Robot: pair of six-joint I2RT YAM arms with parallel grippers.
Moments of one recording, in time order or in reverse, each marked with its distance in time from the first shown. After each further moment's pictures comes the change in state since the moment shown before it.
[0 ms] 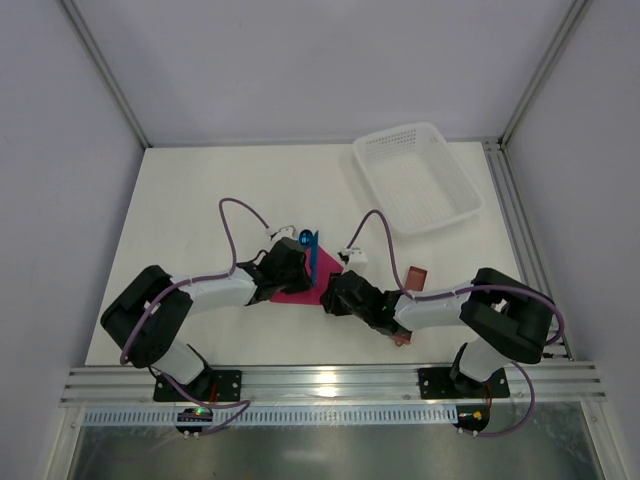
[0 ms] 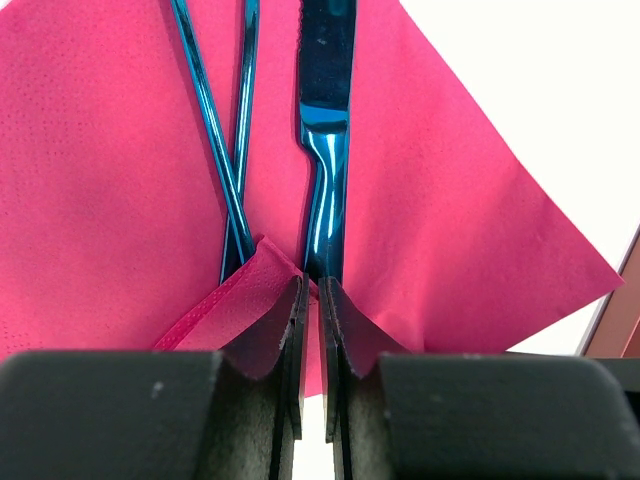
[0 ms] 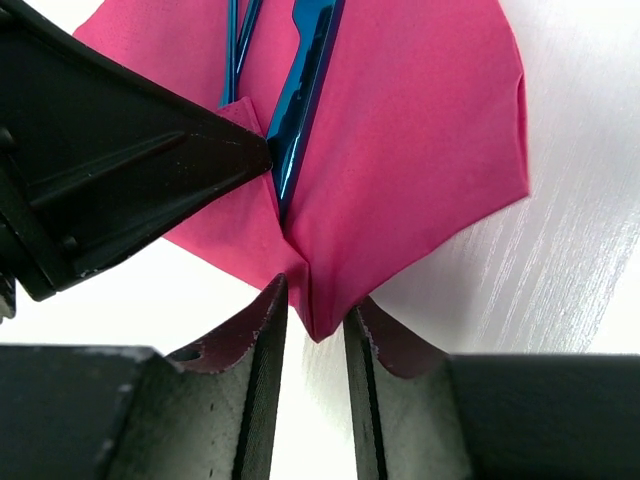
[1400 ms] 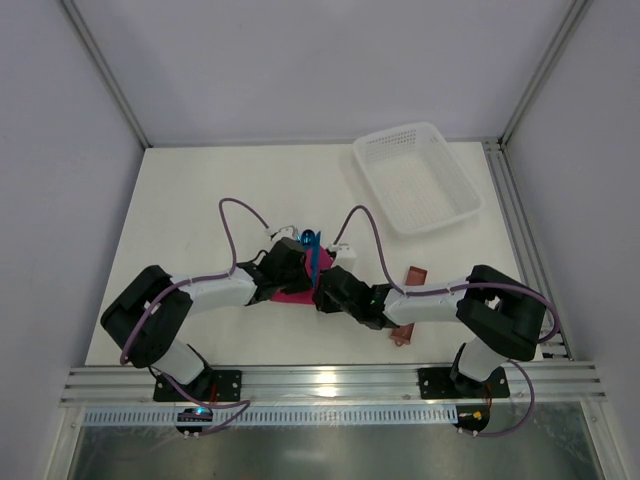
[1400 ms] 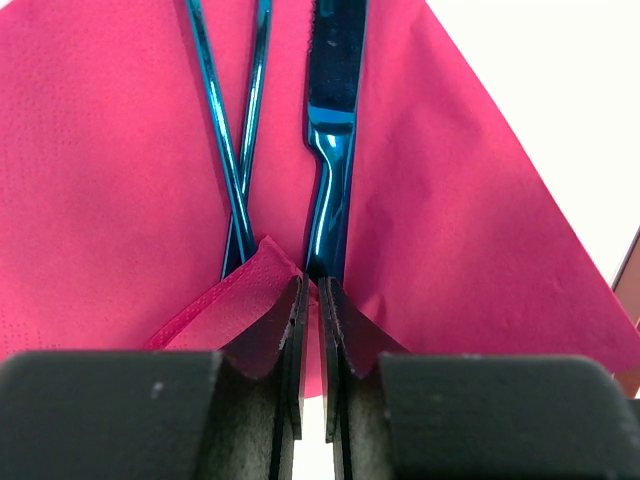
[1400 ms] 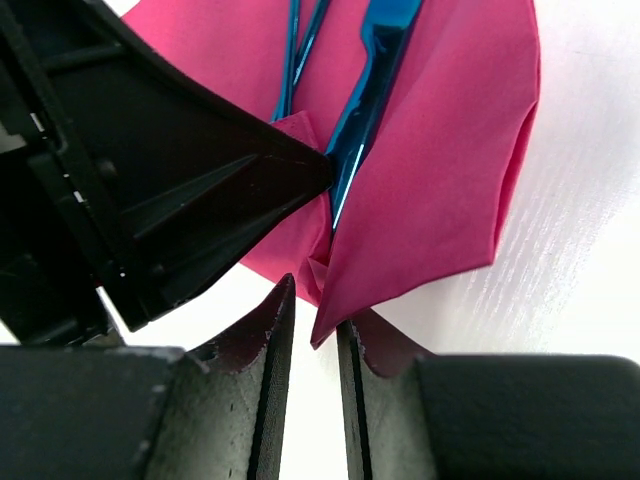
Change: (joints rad) left arm 0.000 0.000 0.000 0.000 0.000 -0.002; right arm 0.029 0.041 0.140 -0.142 0.008 0.000
